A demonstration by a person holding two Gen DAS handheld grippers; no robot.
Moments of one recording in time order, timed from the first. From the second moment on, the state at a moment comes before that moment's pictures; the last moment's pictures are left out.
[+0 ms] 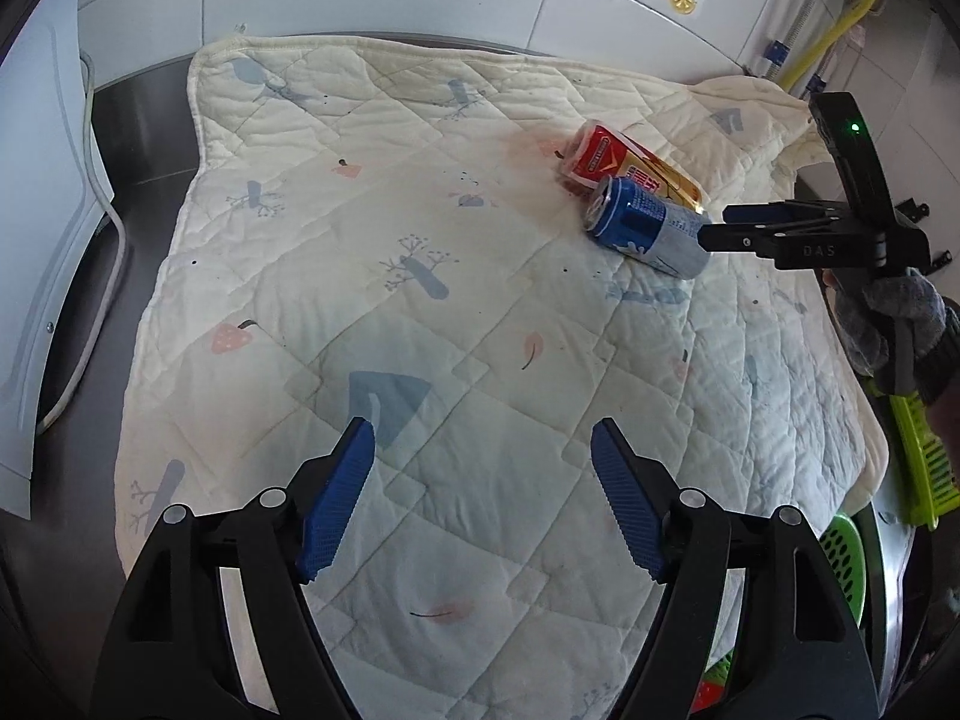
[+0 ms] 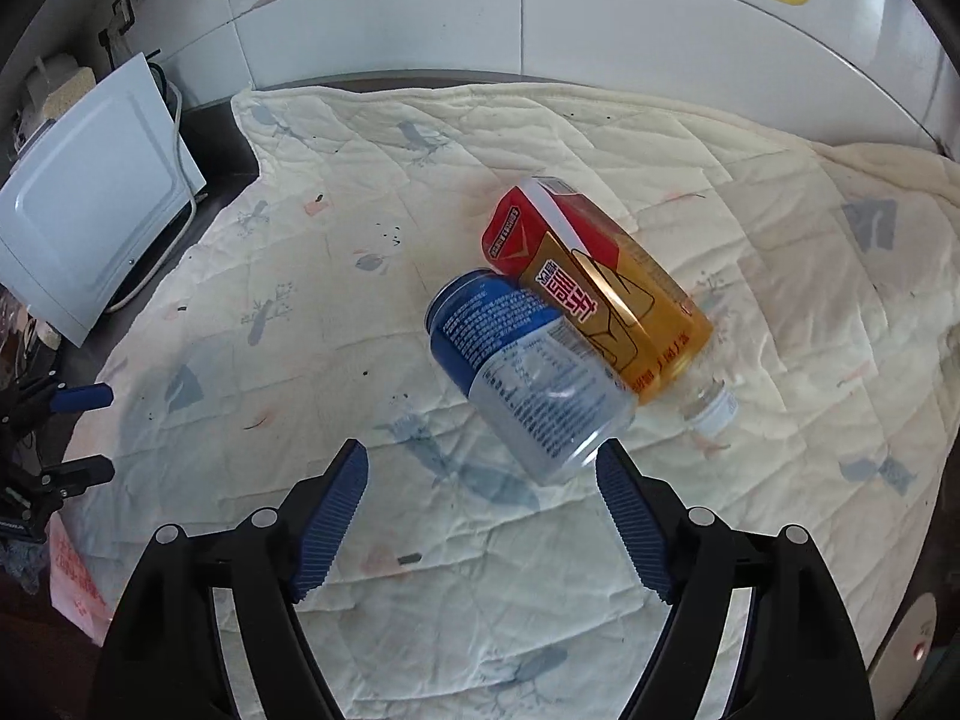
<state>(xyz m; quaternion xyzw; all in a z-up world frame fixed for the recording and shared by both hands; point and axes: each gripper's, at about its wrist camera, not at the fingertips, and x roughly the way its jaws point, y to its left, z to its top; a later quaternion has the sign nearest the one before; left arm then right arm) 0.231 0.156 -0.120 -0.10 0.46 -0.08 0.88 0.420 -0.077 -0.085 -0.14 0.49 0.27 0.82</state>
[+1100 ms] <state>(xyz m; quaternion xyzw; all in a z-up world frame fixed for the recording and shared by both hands) 0.252 0.185 -0.143 -0.13 0.48 -0.06 0.87 0.481 -0.004 -0.130 -0.34 0.52 0.32 0.71</state>
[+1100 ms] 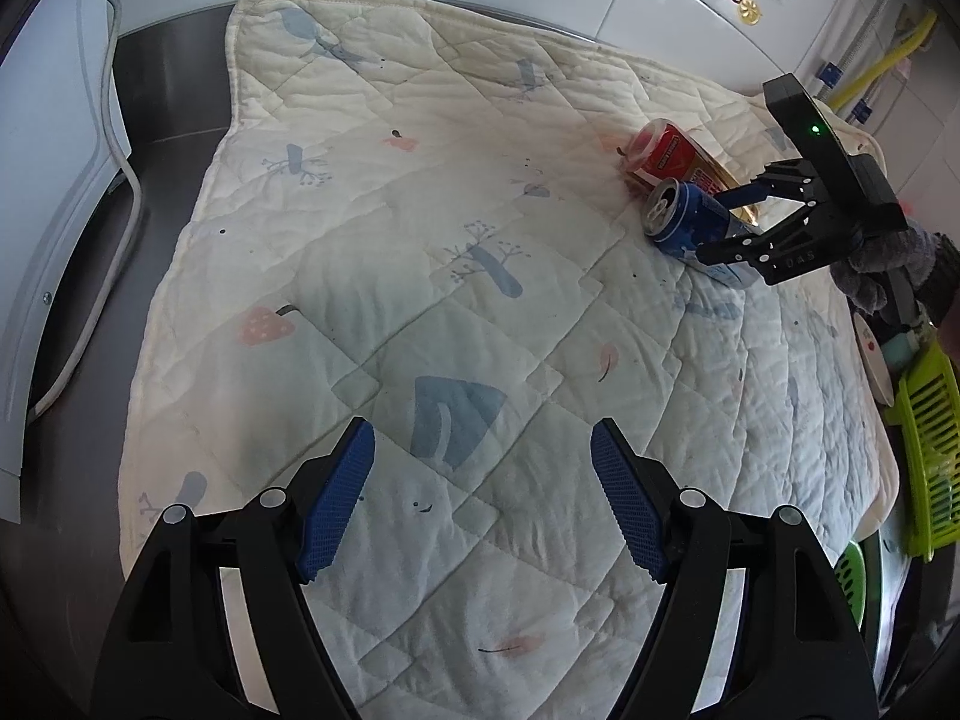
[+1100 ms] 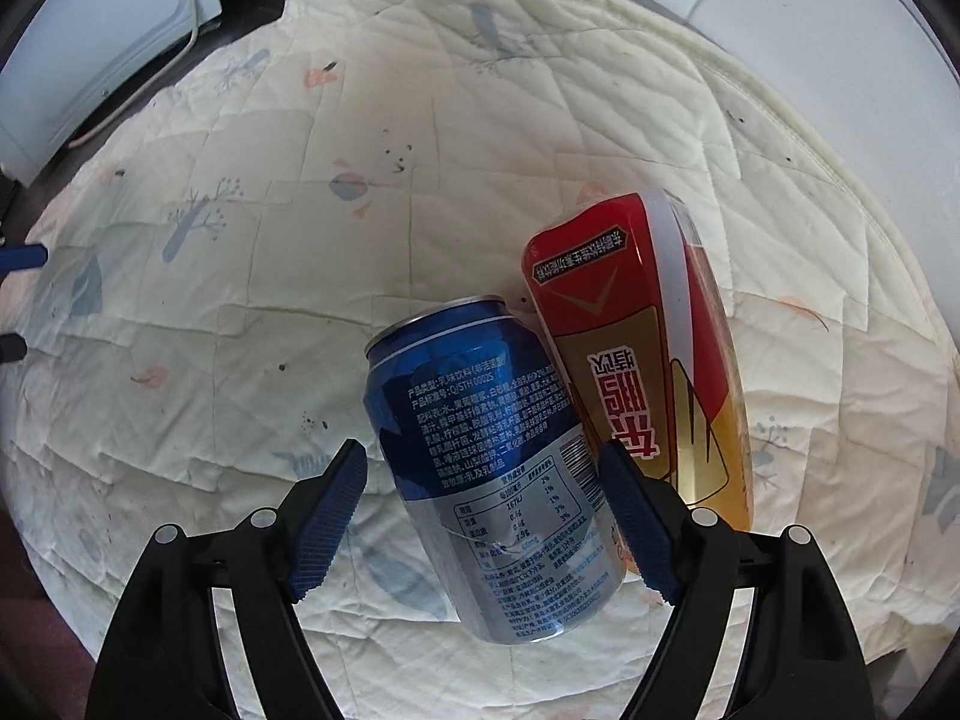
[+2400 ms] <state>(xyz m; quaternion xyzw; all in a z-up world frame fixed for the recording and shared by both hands) 0.267 0.171 -0.124 -0.10 0.46 -0.09 0.88 0.409 0.012 -0.168 -0.28 0.53 0.28 0.75</state>
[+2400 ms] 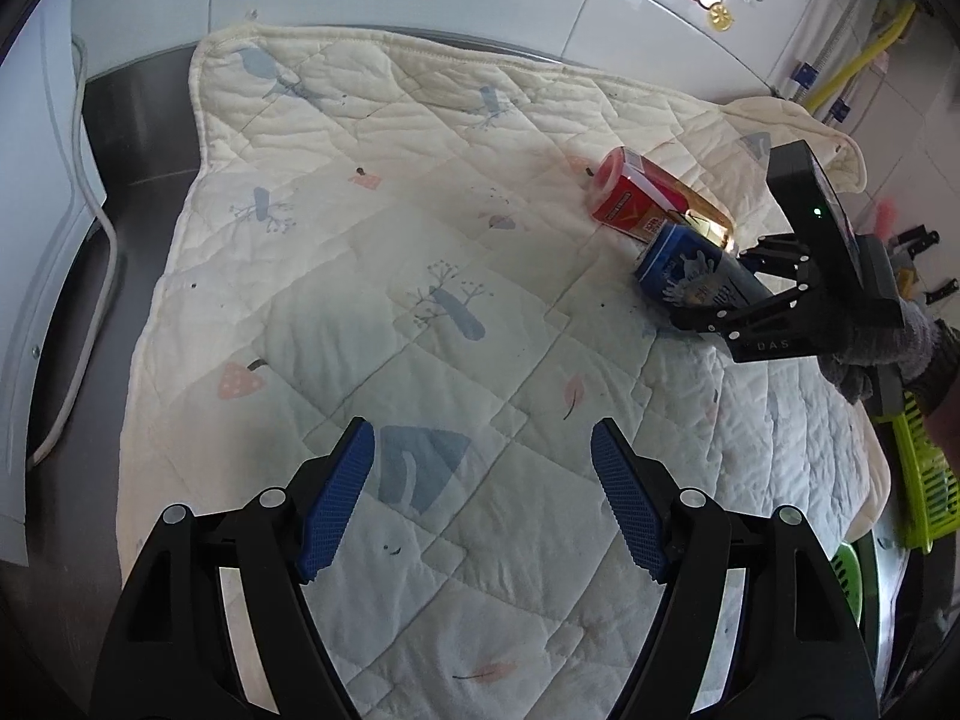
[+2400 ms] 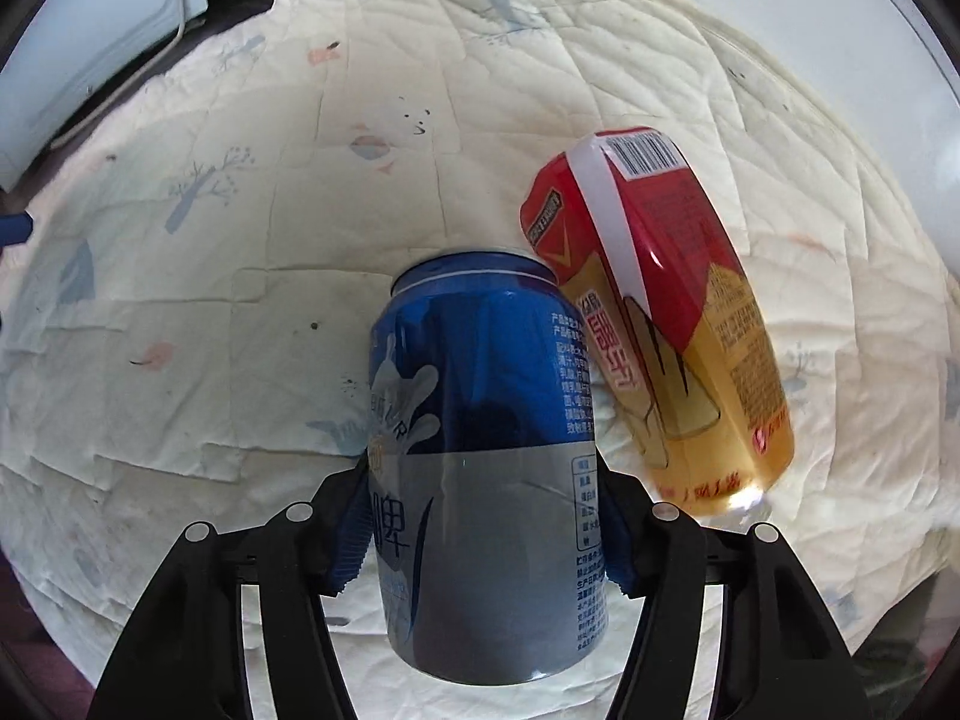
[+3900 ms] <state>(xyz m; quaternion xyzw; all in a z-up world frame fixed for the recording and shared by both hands) 0.479 -0.086 -0.157 0.48 0.36 -0.36 0.71 0.201 -0.181 -0.107 0.08 0.56 0.10 0.82</state>
